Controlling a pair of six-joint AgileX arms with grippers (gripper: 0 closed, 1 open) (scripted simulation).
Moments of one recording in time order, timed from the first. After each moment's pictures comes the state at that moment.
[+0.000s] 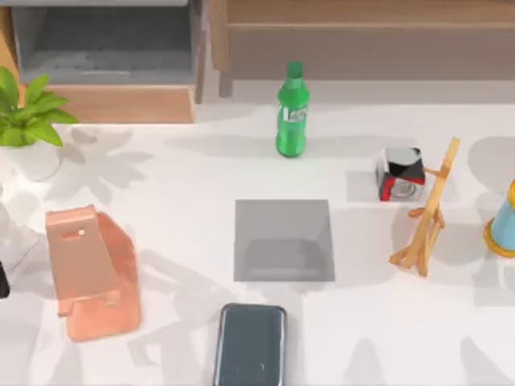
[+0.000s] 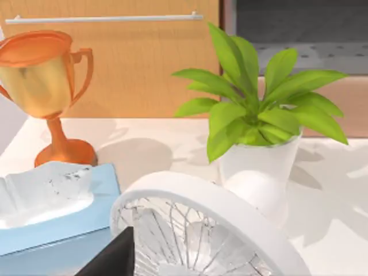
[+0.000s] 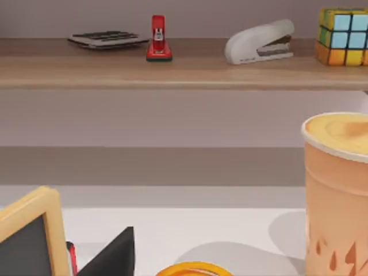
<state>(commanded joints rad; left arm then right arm) 0.10 0.23 0.17 -0.19 0.00 0.07 0.00 0.00 0.00 0.00 0.00 0.00</state>
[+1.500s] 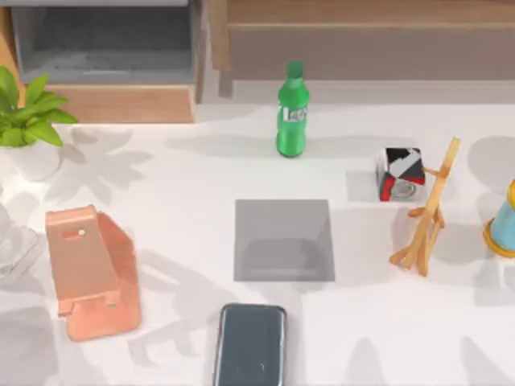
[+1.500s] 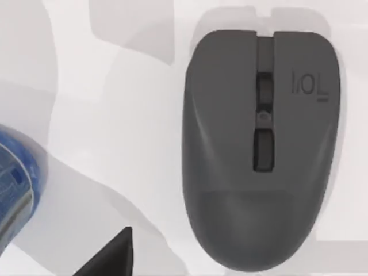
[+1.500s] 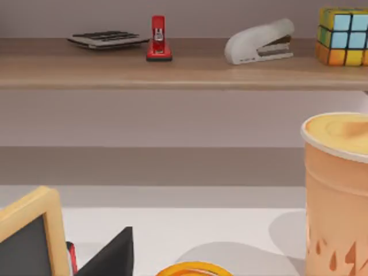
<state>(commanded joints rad) 0.51 1.44 0.89 -1.01 0.00 0.32 0.00 0.00 0.00 0.00 0.00 0.00</state>
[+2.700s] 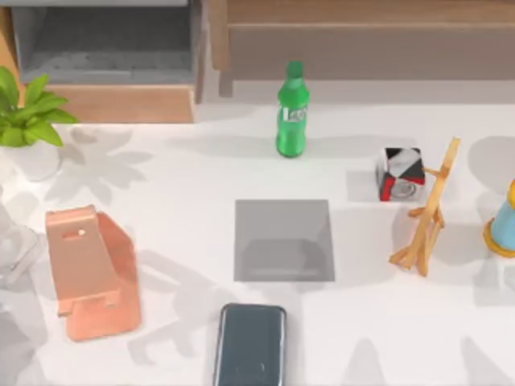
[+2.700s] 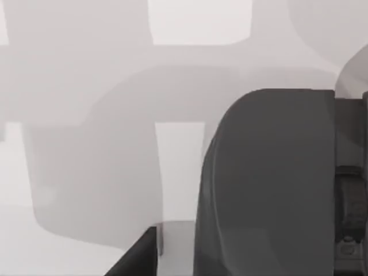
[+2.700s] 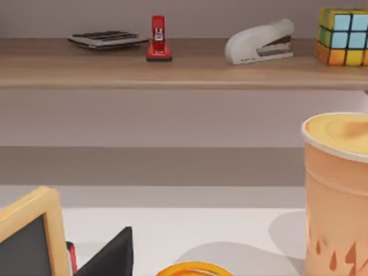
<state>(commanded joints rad) 0.54 1.62 0.68 -0.63 0.00 0.35 0.00 0.00 0.00 0.00 0.00 0.00</state>
